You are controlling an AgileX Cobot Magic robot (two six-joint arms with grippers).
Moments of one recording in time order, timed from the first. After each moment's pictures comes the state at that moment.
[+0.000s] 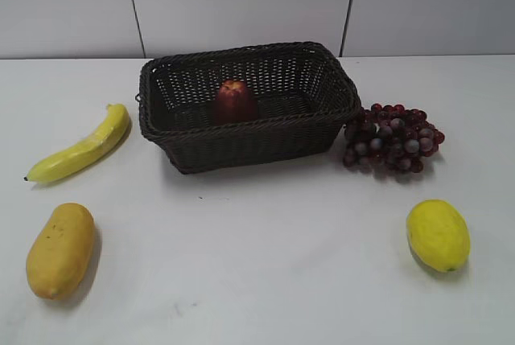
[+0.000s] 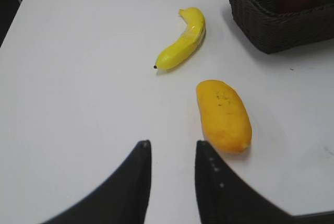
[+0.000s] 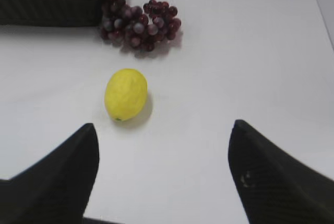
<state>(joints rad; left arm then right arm) -0.06 0.00 -0.48 -0.16 1.09 0.15 0.24 0.10 -0.50 -0.07 1.03 0.01</state>
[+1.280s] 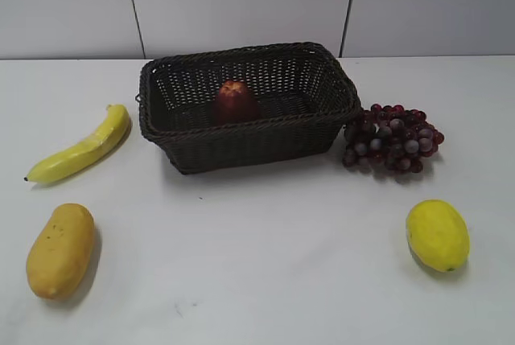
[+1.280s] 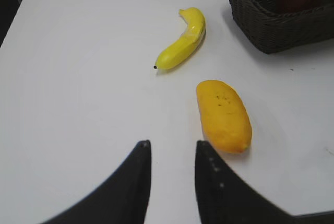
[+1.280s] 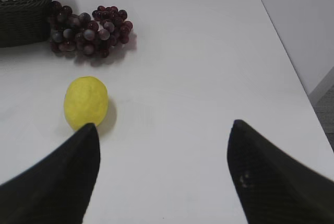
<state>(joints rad) -0.06 0.00 -0.48 -0.16 1.09 0.15 0.02 0.00 -0.50 -0.06 1.04 0.01</state>
